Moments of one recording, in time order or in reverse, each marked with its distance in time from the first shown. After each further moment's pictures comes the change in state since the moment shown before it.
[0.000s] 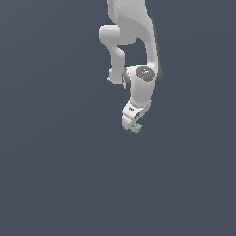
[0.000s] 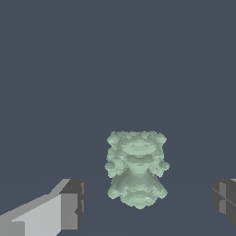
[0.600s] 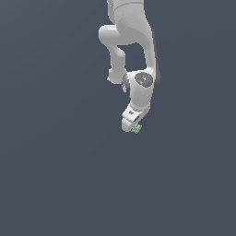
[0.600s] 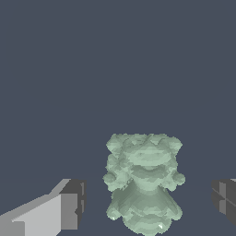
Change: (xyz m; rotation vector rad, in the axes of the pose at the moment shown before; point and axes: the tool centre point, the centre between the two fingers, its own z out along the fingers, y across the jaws) arm 0.000 -0.002 0.024 0.000 0.001 -0.008
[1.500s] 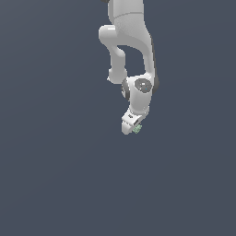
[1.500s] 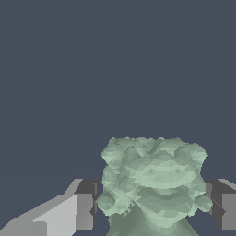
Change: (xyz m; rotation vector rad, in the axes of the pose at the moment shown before) arm 0.000 0.000 0.026 -0.002 0.001 -0.003
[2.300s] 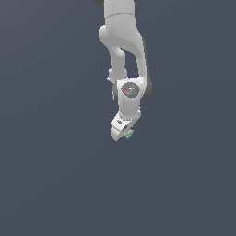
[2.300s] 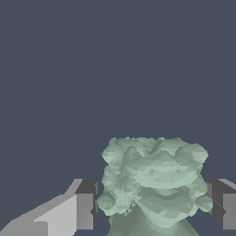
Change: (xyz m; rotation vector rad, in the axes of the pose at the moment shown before) arm -0.015 0.060 -0.005 0.001 0.000 -0.001
